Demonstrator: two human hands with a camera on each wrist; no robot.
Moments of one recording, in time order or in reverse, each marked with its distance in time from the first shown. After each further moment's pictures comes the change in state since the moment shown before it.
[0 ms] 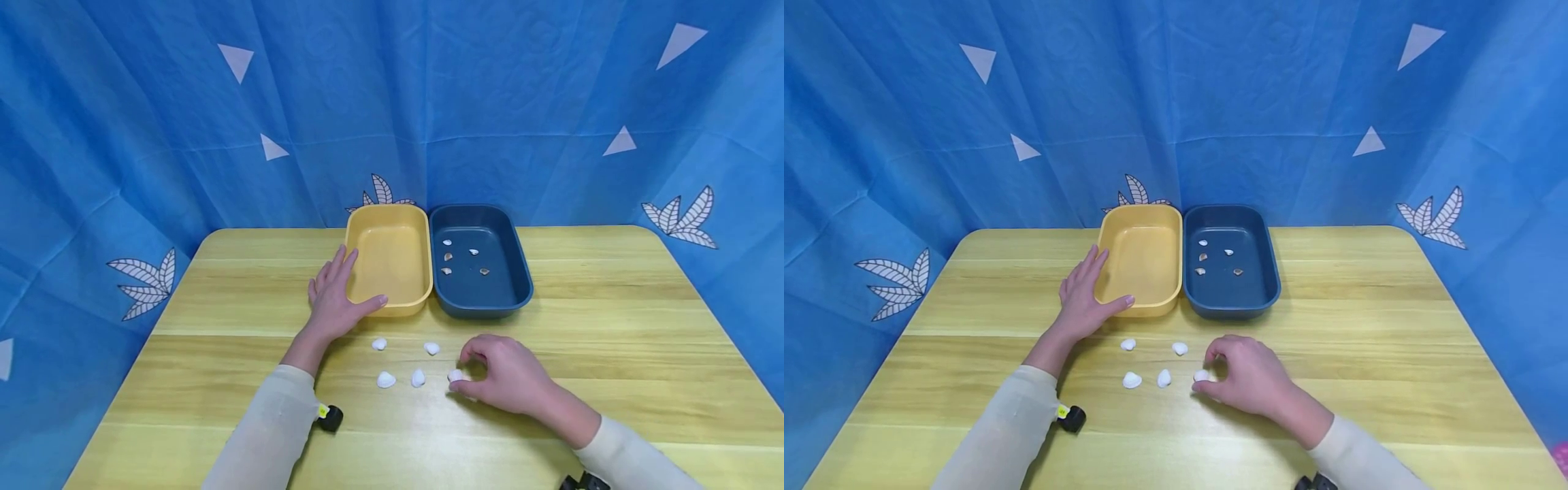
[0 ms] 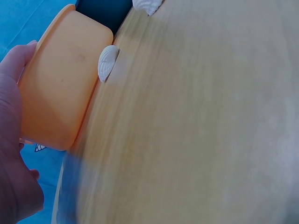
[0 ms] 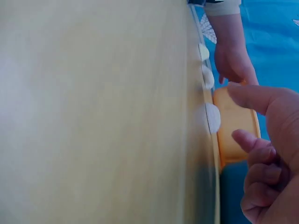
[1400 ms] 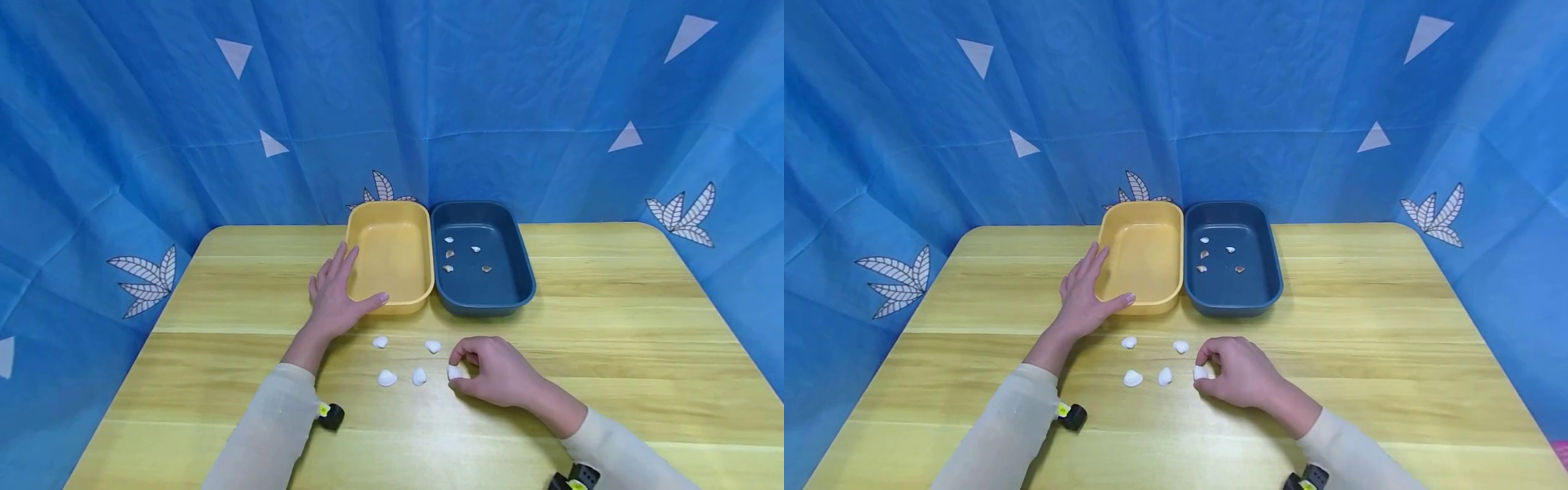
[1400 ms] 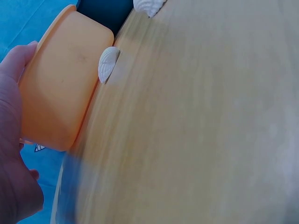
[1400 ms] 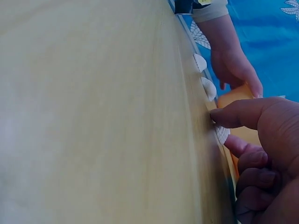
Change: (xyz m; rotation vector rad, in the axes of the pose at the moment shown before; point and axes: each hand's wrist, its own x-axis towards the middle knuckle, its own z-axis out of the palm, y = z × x) left_hand 0.000 0.001 -0.001 -0.010 0.009 0.010; right_hand 0.011 0.006 0.013 0.143 -0.106 -0.003
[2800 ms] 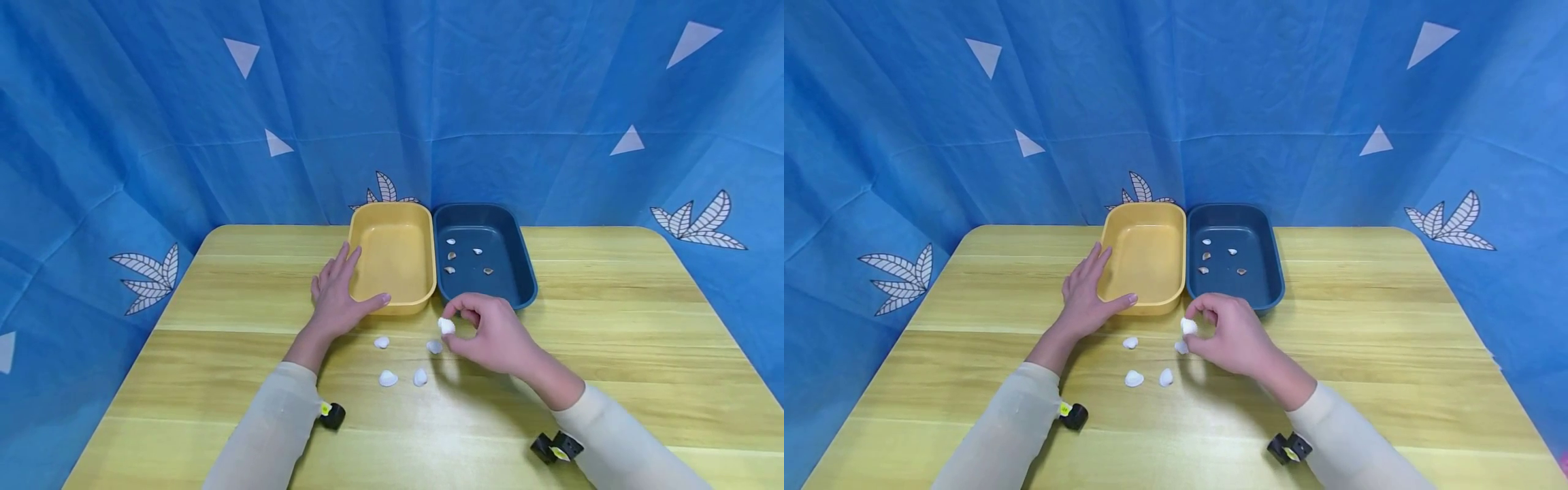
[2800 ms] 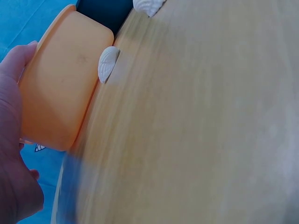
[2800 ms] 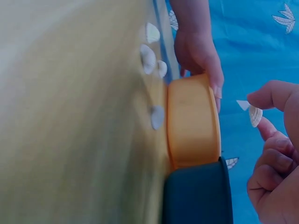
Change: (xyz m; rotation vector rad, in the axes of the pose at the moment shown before) left_hand 0.002 -0.001 0.002 -0.013 0.001 -0.012; right_hand 0.034 -0.029 -0.037 0.127 0.281 -0.131
